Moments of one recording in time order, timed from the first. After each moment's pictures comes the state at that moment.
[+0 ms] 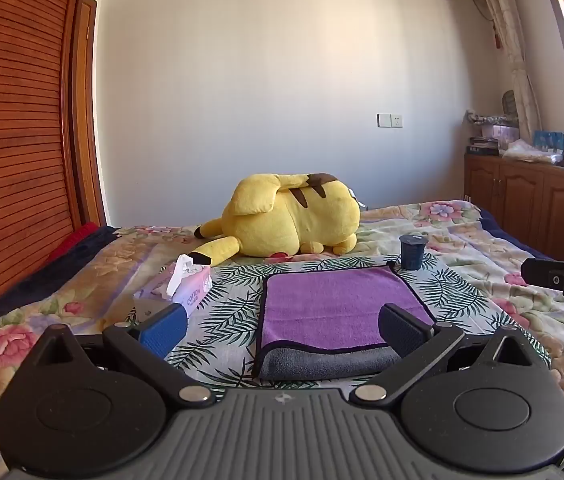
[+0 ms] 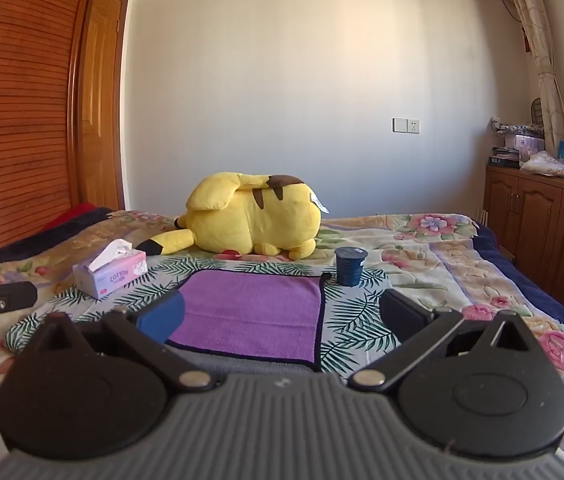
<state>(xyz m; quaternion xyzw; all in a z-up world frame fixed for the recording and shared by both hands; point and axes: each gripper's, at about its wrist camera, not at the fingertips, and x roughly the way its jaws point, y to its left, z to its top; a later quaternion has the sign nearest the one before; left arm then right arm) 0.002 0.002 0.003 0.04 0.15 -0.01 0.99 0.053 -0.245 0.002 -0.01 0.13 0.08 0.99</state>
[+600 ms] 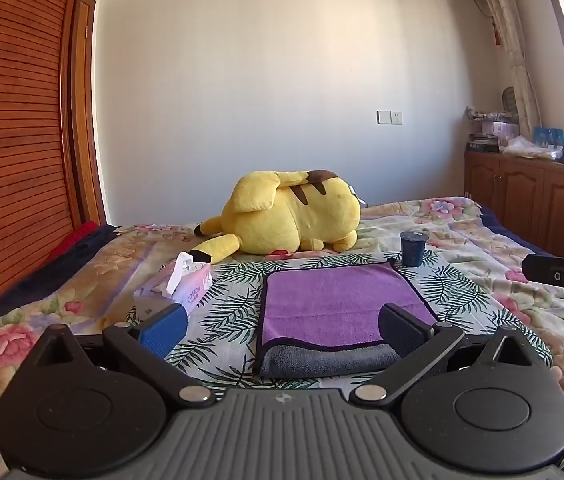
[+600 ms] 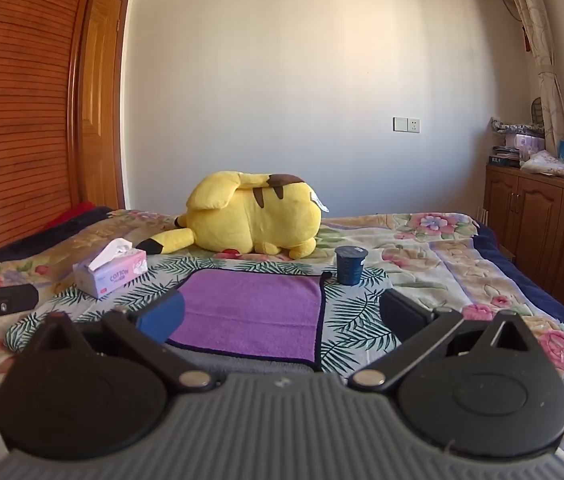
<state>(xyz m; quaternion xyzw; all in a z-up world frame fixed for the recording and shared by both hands) 0.002 0.003 0.005 0.04 0.15 -0.01 0.99 0.053 -0.245 0.003 -0.01 0.13 0.08 0.99</state>
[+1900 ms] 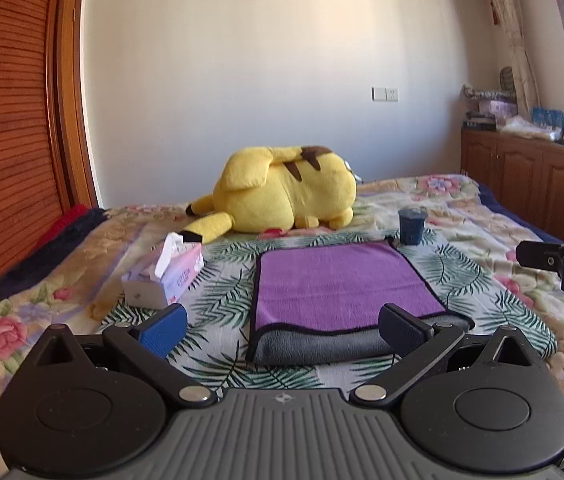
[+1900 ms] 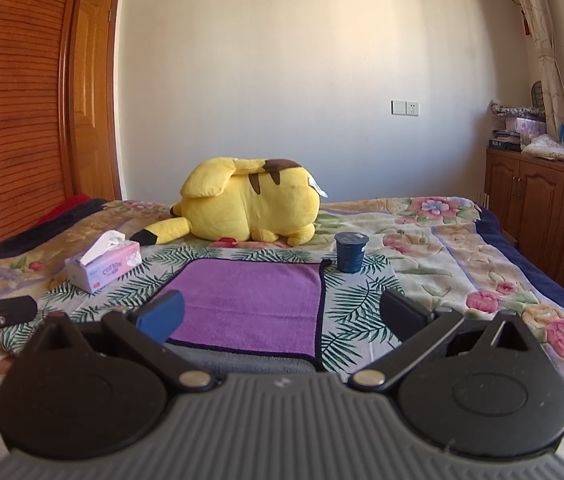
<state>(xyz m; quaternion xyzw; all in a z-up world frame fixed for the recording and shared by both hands) 0.027 0.001 -0.012 0.05 0.20 -0.01 0.98 0.075 -0.247 -0.003 0.00 0.16 0.08 0.98</state>
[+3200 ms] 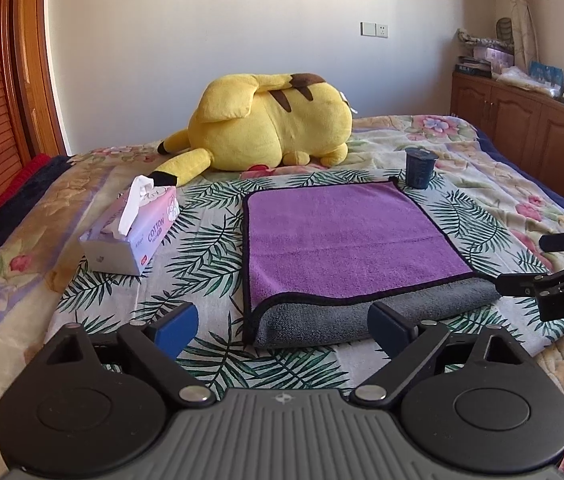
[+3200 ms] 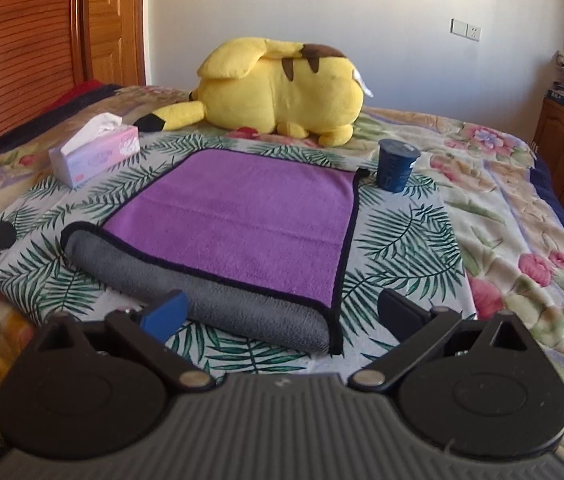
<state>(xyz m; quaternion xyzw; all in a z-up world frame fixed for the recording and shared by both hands) 0.120 0.031 -0.042 0.05 0.30 -0.05 0.95 0.170 -0.234 -0.050 -0.07 0.32 0.14 0.94</state>
